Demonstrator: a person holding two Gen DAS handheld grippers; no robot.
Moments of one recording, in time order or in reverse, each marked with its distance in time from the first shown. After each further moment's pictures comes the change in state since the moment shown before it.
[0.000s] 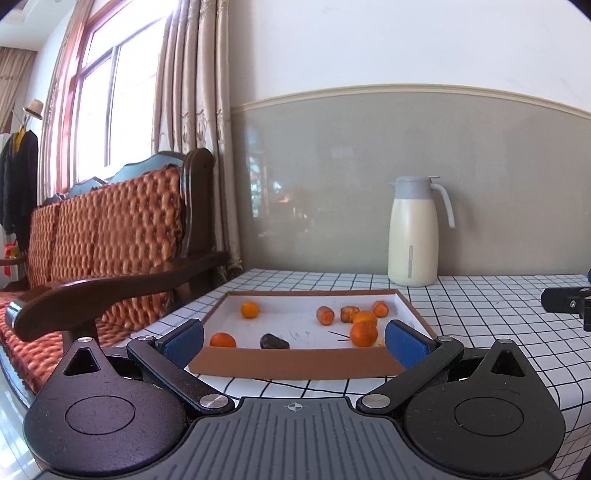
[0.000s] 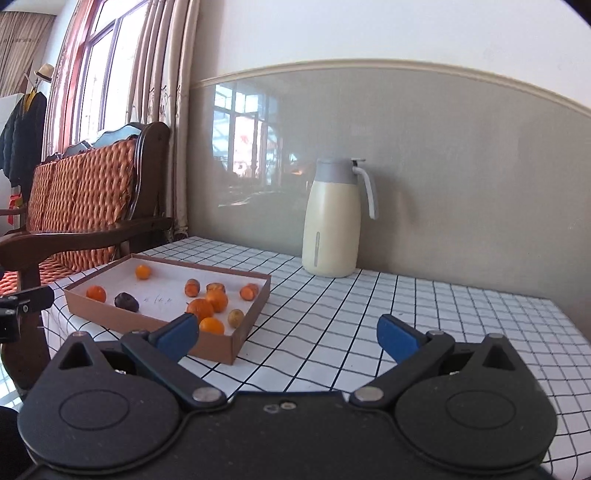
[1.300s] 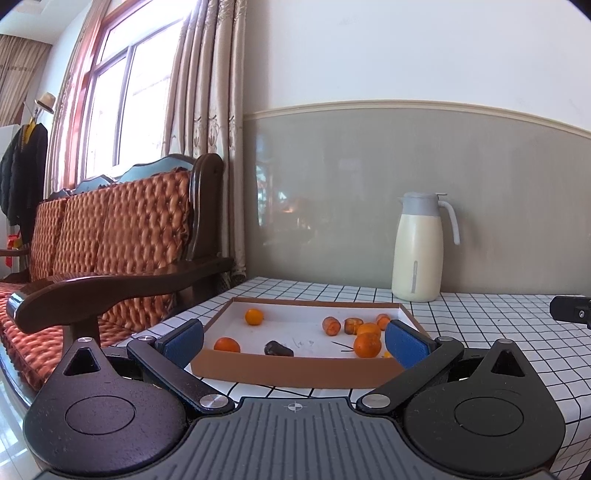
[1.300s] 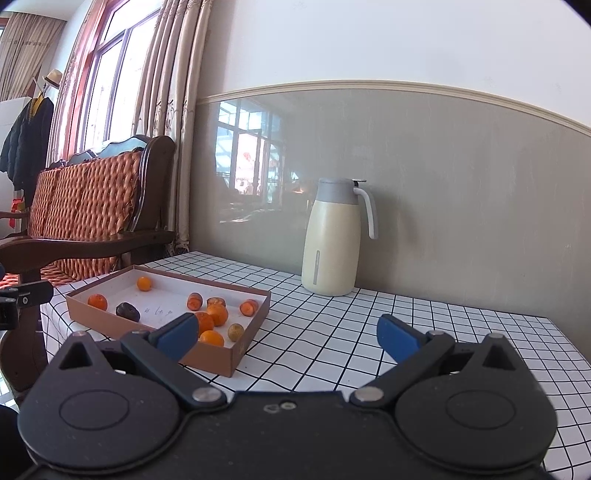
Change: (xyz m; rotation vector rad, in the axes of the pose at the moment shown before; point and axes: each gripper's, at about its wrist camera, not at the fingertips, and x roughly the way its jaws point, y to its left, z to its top) left arm -0.005 0.008 -0.004 -0.047 -0.047 0.012; right arm -0.009 -0.001 -0.003 -0.012 -0.040 0.008
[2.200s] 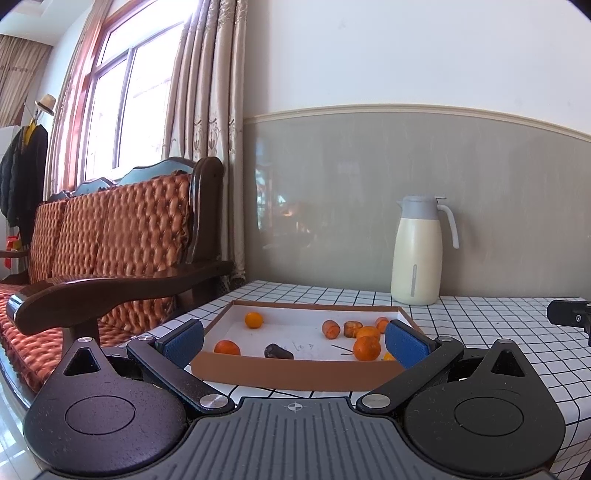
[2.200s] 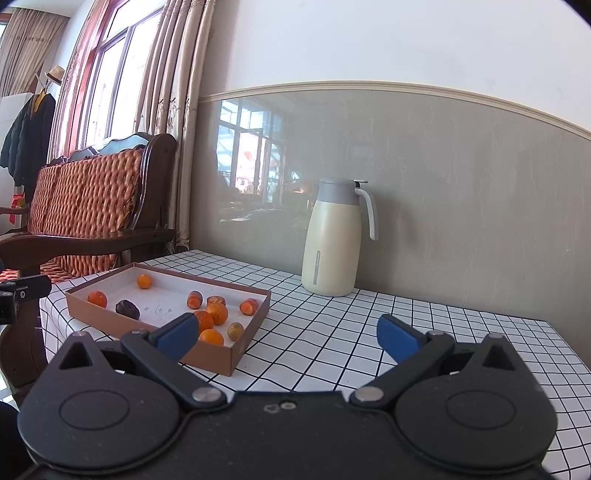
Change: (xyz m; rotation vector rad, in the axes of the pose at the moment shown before) left arm 0.000 0.001 -0.001 -0.003 -0.011 -0.003; right arm 0.000 0.001 0.000 -0.003 0.000 -0.001
